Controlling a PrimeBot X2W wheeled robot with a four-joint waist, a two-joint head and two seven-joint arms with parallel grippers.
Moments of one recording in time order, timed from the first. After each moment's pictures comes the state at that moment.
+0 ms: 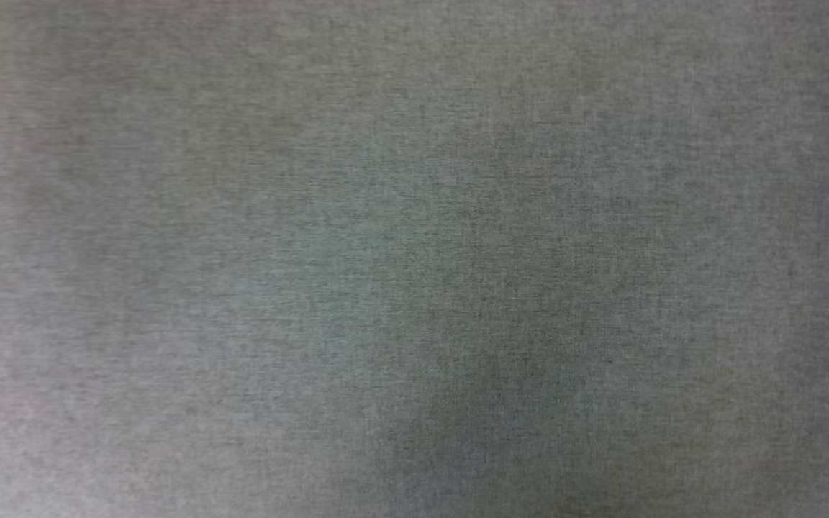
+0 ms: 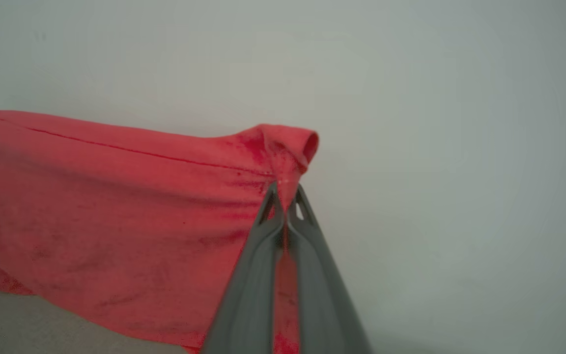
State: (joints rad) left arm -1.65 0.46 -0.37 0.84 -0.59 -0.09 -0.21; right arm -1.66 -0.26 0.26 0.84 0.26 0.13 0.07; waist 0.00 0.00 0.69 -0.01
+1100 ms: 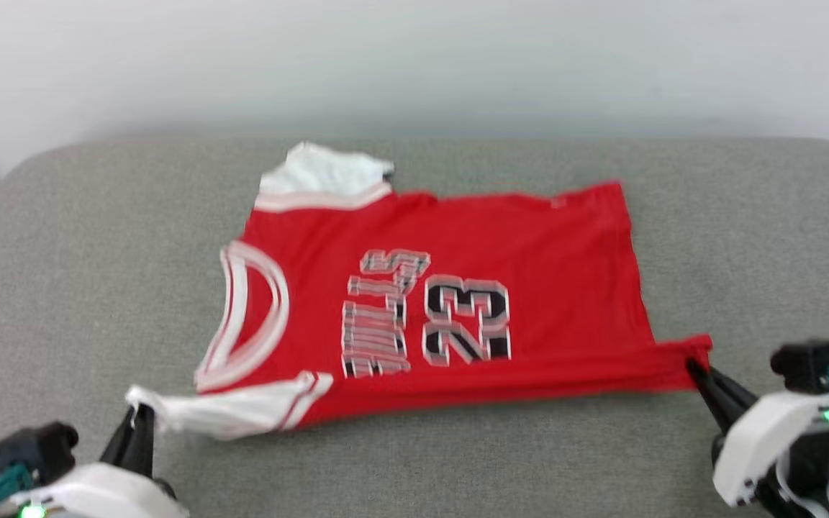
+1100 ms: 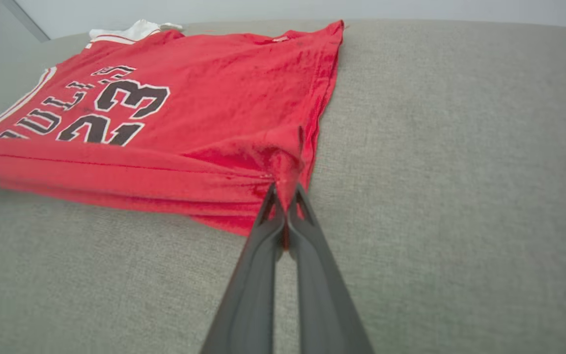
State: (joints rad) left arm 0.02 0.53 -0.26 0.07 -0.82 0.21 -0.11; right arm -0.18 -0.37 0.21 0.30 0.51 0.13 0.15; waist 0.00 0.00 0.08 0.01
